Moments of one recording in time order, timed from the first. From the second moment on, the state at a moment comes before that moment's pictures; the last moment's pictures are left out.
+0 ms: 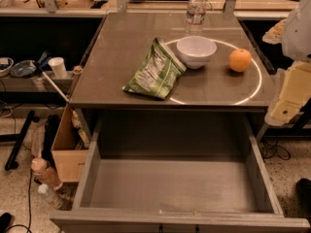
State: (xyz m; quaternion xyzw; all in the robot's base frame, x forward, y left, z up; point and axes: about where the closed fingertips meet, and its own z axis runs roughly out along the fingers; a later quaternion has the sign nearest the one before) arm 0.438 -0.217 0.976 -0.60 0.78 -0.03 0.16
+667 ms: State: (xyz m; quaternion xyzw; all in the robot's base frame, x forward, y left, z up) arm 0.445 -0.209 0.976 -0.60 0.78 -0.02 0.18
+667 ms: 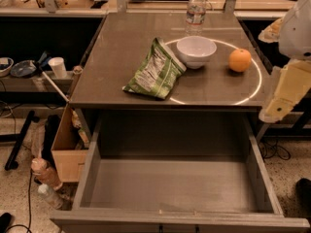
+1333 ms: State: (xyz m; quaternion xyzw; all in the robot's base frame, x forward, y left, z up) arm 0.471 -0.177 0.975 -0.61 0.76 0.02 0.22
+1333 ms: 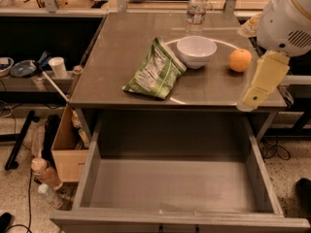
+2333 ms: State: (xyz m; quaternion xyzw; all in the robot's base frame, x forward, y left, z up) arm 0.505 -0.109 0.954 -0.65 0.73 0.05 0.21
